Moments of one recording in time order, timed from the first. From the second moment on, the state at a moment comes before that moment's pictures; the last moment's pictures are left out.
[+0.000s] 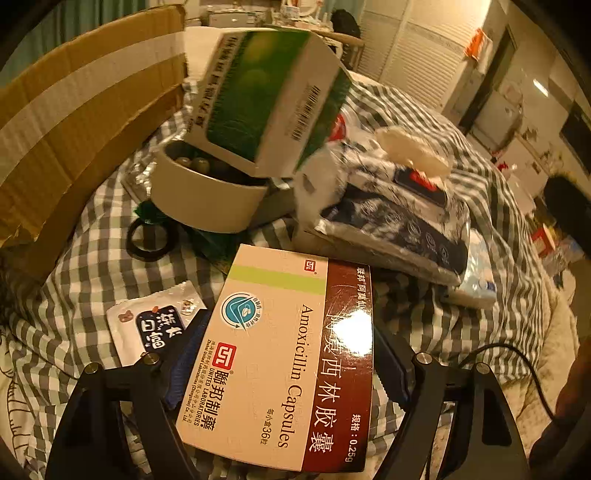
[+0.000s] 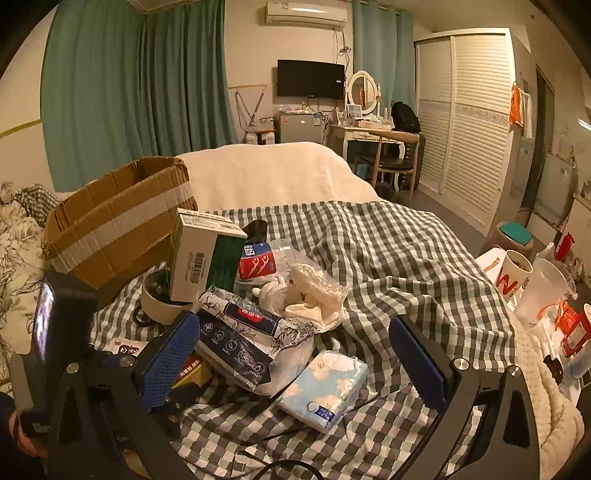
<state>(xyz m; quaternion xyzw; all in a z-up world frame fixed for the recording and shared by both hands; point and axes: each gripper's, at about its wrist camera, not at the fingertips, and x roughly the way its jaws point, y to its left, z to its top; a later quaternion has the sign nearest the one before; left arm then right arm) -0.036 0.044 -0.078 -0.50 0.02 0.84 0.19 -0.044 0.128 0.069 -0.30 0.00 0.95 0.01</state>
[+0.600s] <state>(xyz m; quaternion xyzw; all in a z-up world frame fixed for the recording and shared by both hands) -0.040 0.006 -0.046 -0.42 -0.02 0.90 0.12 -0.090 0.093 0.025 -0.38 -0.10 0.92 -0.06</state>
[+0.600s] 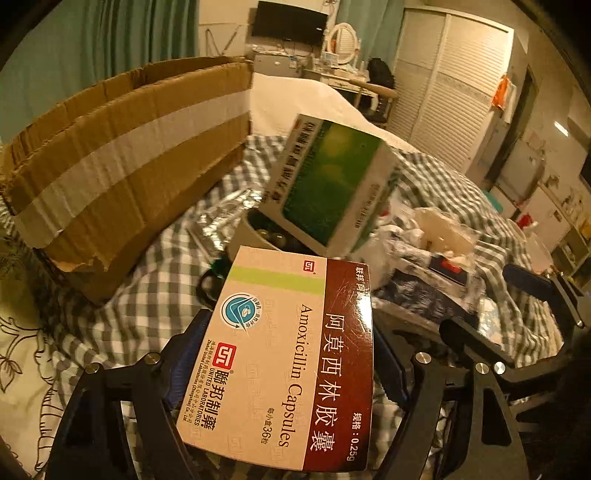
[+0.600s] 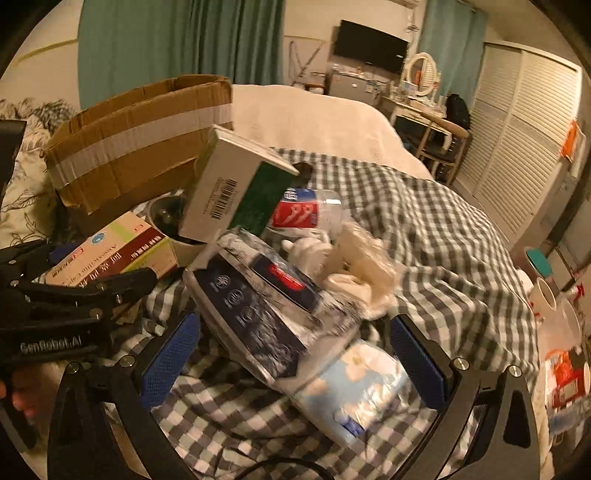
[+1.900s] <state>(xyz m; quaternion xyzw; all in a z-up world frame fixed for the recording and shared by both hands) -0.023 -0.020 0.008 -0.33 -0.05 0.94 0.09 -0.079 0.080 0.073 -0.35 -0.05 0.93 -0.09</state>
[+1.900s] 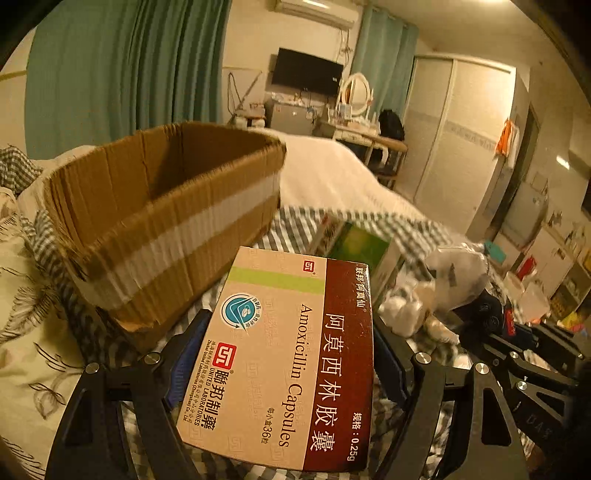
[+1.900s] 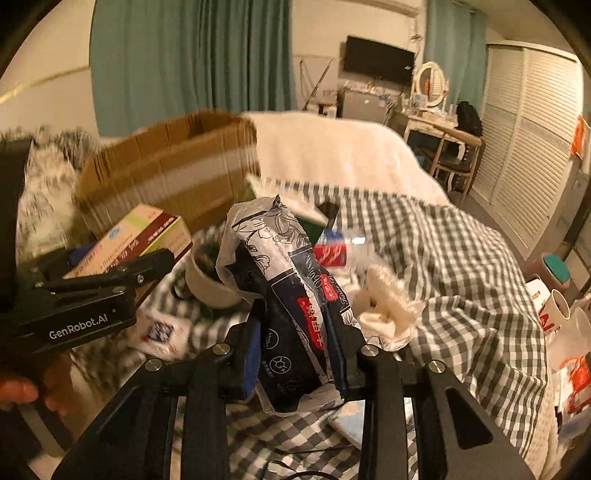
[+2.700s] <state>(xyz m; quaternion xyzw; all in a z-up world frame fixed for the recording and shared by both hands) -0.077 -0.176 0.114 -0.19 -0.17 0.97 -0.02 -0.151 -0.048 0.197 -0.22 -0.01 0.94 -0.26</state>
